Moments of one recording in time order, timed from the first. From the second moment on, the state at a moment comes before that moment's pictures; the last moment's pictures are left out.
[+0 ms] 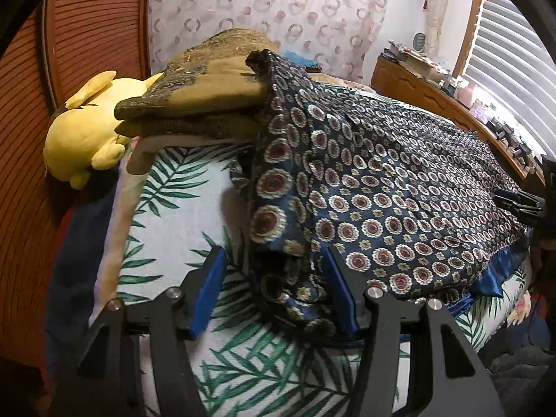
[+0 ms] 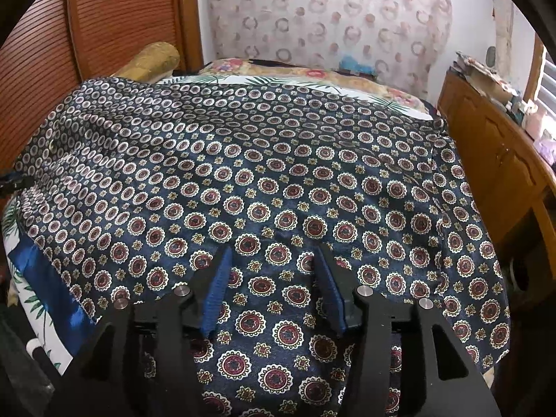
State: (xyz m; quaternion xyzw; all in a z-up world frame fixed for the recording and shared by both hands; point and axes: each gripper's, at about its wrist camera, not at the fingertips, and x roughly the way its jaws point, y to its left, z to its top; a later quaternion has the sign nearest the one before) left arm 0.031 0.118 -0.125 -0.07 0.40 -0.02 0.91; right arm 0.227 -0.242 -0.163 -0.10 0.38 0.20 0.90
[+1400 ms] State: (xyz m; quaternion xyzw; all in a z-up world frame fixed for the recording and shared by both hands) left arm 0.074 -0.001 -0.007 -0.05 0.25 -0.18 0.95; right arm 0.219 -0.246 -0.166 -0.11 0.40 0.18 0.89
